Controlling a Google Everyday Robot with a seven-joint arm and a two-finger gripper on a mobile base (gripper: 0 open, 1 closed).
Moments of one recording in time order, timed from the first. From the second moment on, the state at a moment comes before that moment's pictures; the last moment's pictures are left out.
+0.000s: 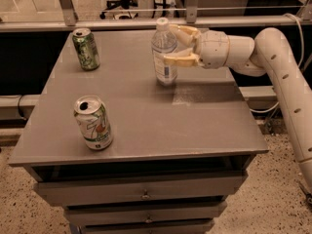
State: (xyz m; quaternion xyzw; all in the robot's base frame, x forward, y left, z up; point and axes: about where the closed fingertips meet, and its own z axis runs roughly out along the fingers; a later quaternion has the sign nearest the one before) arm 0.638 -0.054 0.951 -0.58 0.36 0.34 0.65
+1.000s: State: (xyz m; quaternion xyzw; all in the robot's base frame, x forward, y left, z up) arm 0.658 -0.070 0.948 -0.53 0.40 0.38 0.63
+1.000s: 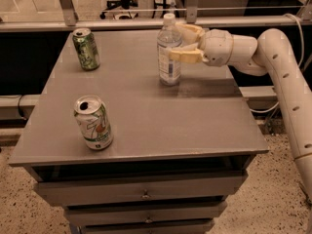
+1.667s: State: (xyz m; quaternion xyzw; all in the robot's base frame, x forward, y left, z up) arm 0.655 -0.071 0.940 -0.53 0.40 0.39 0.64
